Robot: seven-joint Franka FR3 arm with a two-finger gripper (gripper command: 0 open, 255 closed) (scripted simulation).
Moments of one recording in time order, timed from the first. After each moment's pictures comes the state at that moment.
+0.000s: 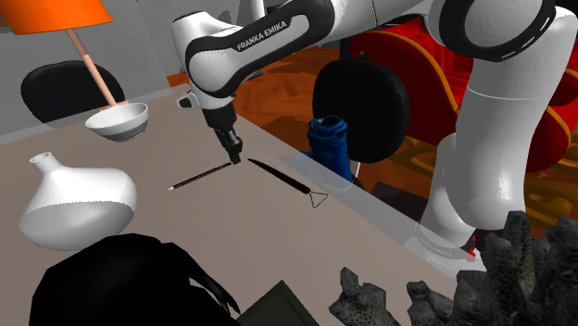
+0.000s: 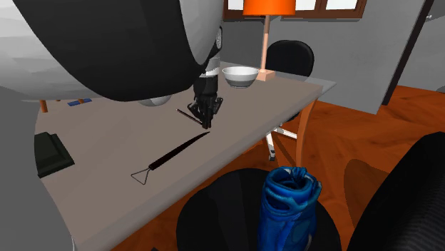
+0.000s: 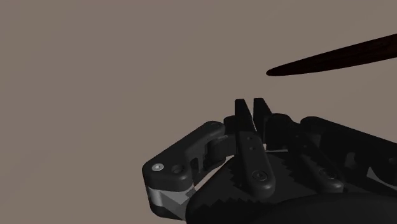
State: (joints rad) arm 0.38 0.08 0.02 -1.84 0.00 1.88 -0.91
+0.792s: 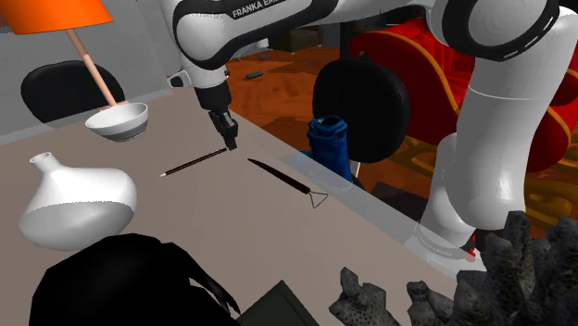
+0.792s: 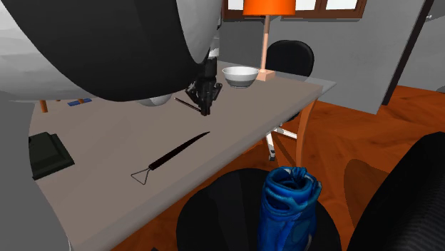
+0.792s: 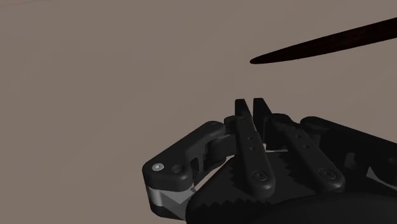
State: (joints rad) arm 0.38 0.07 0.03 -1.72 0.00 1.74 -0.90
